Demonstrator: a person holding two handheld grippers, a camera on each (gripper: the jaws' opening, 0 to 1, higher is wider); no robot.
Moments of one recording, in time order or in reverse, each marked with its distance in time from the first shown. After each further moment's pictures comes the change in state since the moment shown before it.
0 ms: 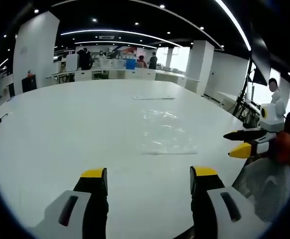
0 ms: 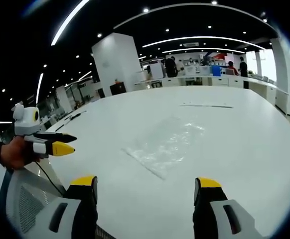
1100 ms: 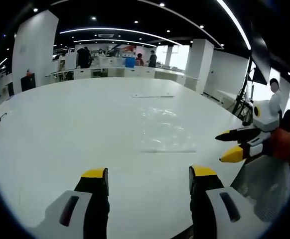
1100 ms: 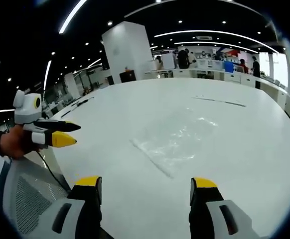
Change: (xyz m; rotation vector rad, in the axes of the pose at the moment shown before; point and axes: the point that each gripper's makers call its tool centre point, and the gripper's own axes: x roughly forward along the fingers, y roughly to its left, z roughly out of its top) left arm 0.002 -0.001 -0.004 -0.001 0.020 -0.005; right arm 0.025 0.009 -0.005 -0.074 0.106 0.069
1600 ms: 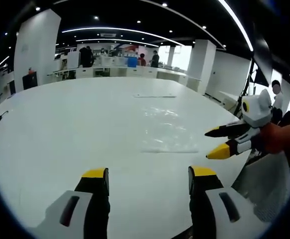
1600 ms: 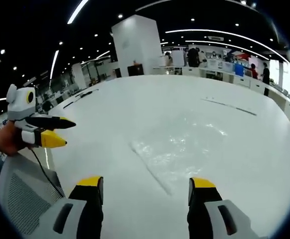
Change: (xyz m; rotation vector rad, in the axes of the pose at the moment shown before) left arm -0.001 0.004 -0.001 -0.017 0.000 0.013; right arm 0.035 -0.004 0.015 -0.088 0.051 0.033
